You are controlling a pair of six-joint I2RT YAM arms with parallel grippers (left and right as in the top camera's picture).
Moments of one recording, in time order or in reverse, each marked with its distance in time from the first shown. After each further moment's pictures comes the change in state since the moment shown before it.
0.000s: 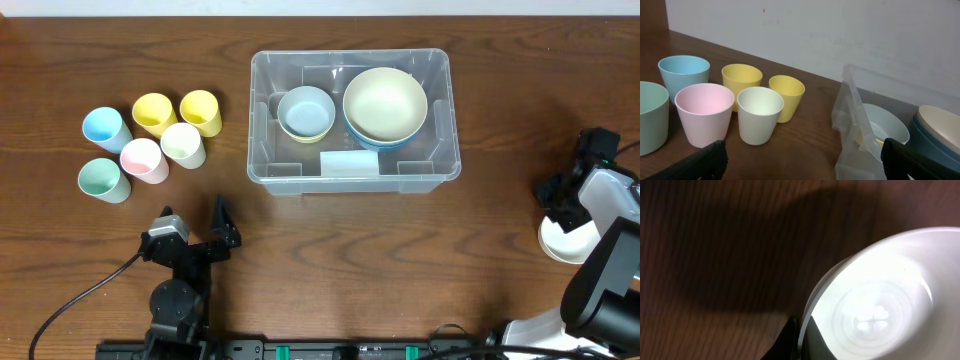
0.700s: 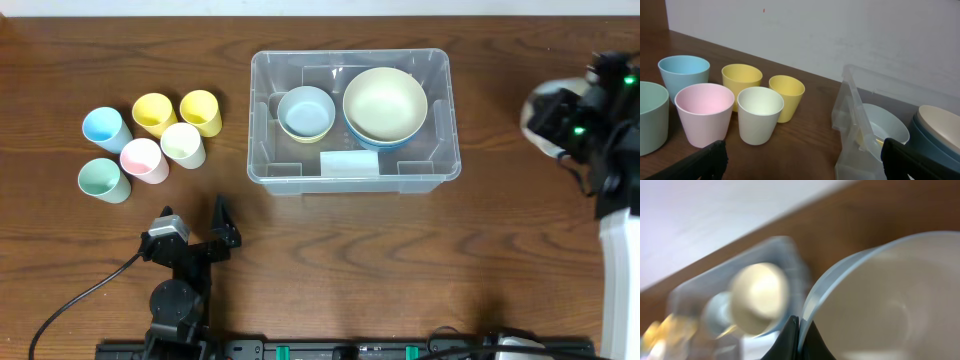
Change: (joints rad) left arm 0.000 0.000 0.000 0.000 0.000 0.000; right arm 0.283 -0.486 0.378 -0.126 -0.504 -0.336
